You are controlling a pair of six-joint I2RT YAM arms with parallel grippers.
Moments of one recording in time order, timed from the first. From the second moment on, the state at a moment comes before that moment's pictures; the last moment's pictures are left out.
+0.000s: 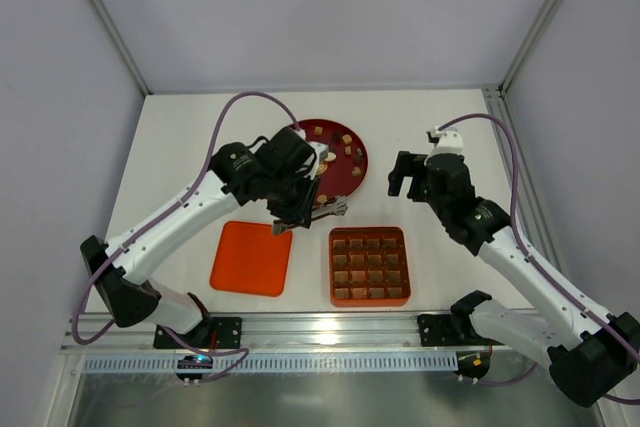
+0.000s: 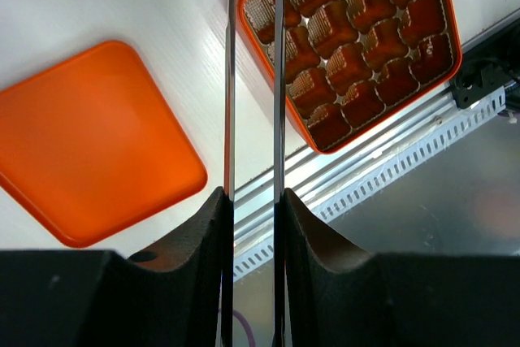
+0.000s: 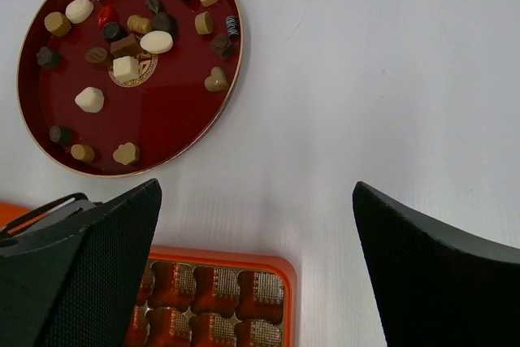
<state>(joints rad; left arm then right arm) -0.86 1.47 1.59 -1.20 0.08 -0.40 0.50 0.95 0.82 -0.36 0.31 0.39</state>
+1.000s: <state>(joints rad) -0.97 1.39 1.42 -1.16 0.10 -0.50 0.50 0.94 0.83 -0.37 0.33 0.39</state>
